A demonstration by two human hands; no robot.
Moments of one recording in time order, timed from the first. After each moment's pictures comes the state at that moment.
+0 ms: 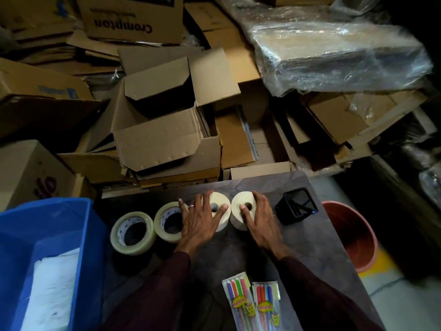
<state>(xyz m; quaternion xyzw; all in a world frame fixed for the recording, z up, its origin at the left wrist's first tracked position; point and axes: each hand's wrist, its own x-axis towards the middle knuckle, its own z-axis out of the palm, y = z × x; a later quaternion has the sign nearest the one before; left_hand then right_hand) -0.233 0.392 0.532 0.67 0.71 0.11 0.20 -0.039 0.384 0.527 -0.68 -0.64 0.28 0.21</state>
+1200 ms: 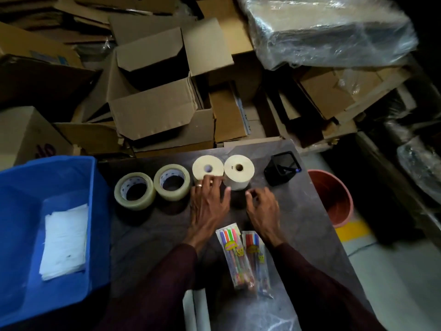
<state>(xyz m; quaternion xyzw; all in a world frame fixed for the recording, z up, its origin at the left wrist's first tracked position) -0.194 0.299 0.563 0.69 0.67 0.28 0.09 -0.027 0.295 0.533 -0.73 -0.62 0.13 0.26</state>
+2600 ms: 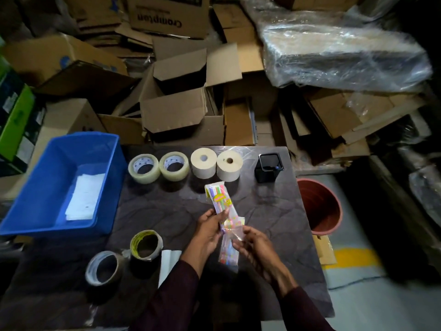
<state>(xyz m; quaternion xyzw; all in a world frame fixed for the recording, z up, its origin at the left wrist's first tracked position) -0.100 0.181 0.572 0.04 0.53 0.53 0.66 0.045 0.158 0.579 -0.53 -0.21 0.76 0.33</state>
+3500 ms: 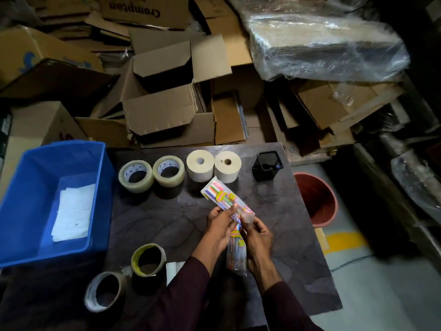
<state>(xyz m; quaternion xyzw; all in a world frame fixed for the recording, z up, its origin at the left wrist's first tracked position) -0.098 0.213 0.587 -0.02 0.47 0.54 0.70 -0.011 0.177 0.572 -0.63 -0.14 0.56 0.52</state>
